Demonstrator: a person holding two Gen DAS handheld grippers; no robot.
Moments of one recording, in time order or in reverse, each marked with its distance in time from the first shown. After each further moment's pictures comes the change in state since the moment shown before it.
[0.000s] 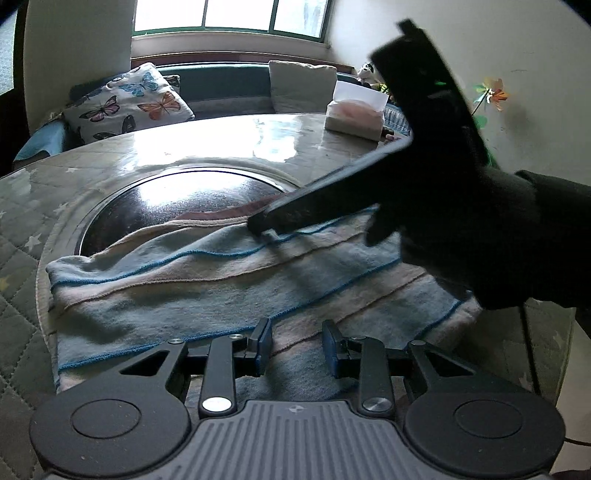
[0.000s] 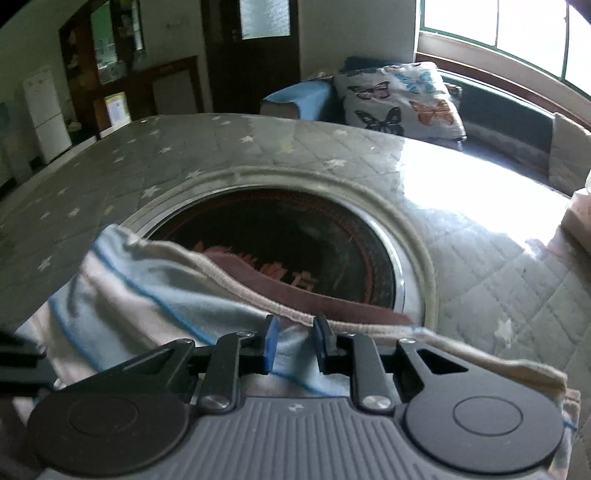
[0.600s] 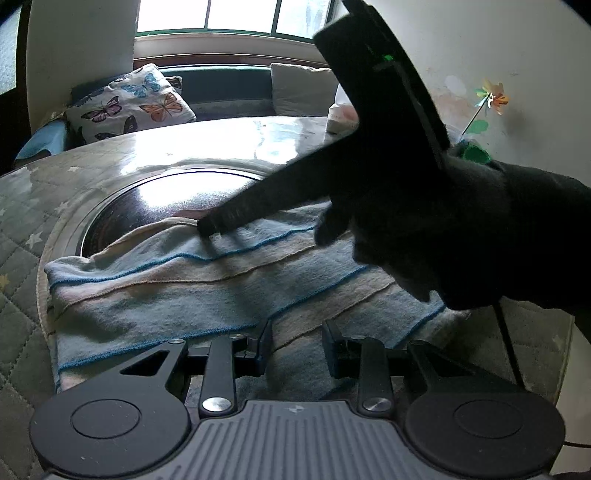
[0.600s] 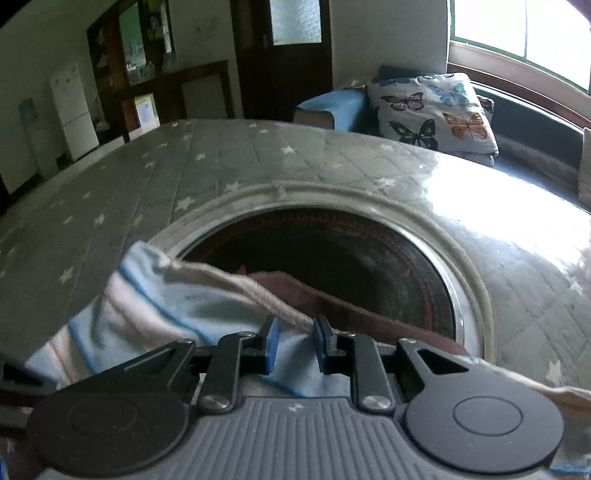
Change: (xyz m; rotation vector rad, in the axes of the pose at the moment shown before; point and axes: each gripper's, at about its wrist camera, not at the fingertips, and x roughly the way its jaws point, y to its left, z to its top) left arm -0.002 -0.004 -0.002 -0.014 -0.009 -0.001; right arm 0.015 0.018 0.023 -0.031 -0.022 0.101
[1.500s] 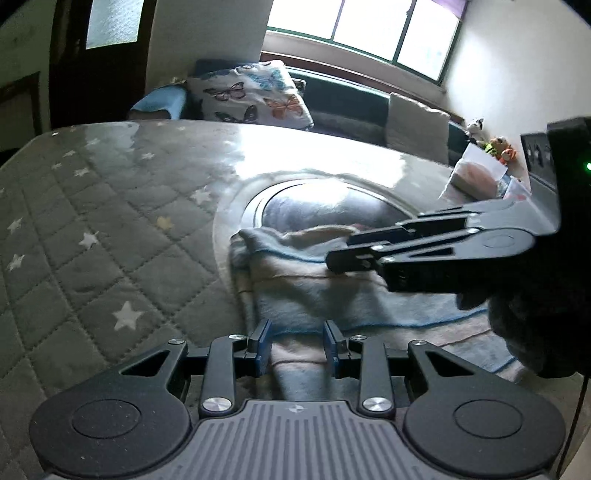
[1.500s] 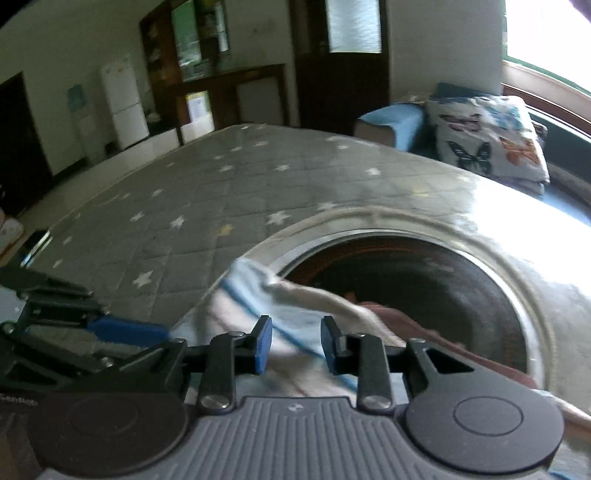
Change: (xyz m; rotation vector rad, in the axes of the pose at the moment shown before) left arm -0.062 0.086 -0.015 -0.302 -0.052 0.230; right arm -0.005 0.067 0.007 -0.131 -0.004 0.135
